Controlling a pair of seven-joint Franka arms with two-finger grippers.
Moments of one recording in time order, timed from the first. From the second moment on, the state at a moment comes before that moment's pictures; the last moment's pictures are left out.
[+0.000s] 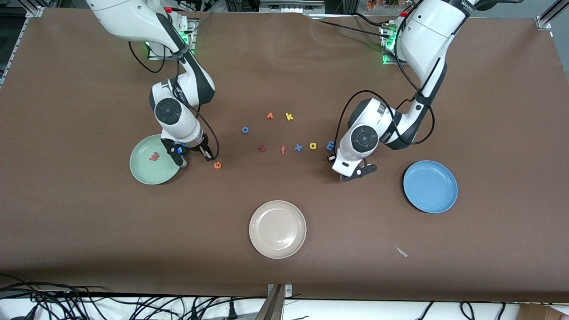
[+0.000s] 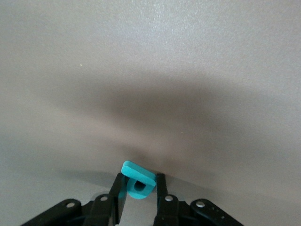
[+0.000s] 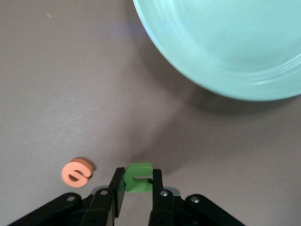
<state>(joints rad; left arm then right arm) -0.33 0.65 -0.19 -1.82 0.01 2.28 -0.86 0.38 0.42 0.03 -2.14 0.01 2.55 1.31</state>
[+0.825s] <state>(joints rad) -0.33 0.65 -0.19 -1.80 0.01 2.27 -0.86 0.37 0.31 -0.23 -2.26 0.01 2.43 0.85</state>
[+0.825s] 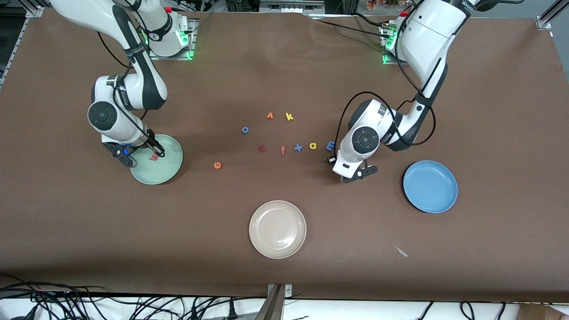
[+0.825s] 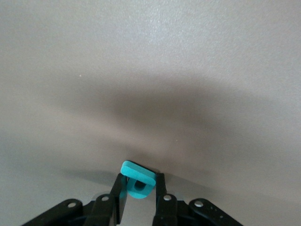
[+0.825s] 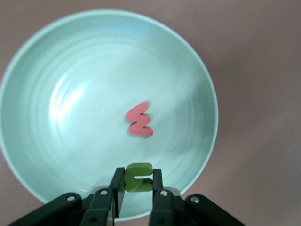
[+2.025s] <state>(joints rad) -0.02 0.62 -0.16 -1.63 0.22 1.90 -0.01 0.47 0.51 -0.04 -1.89 0.01 2.39 1.37</state>
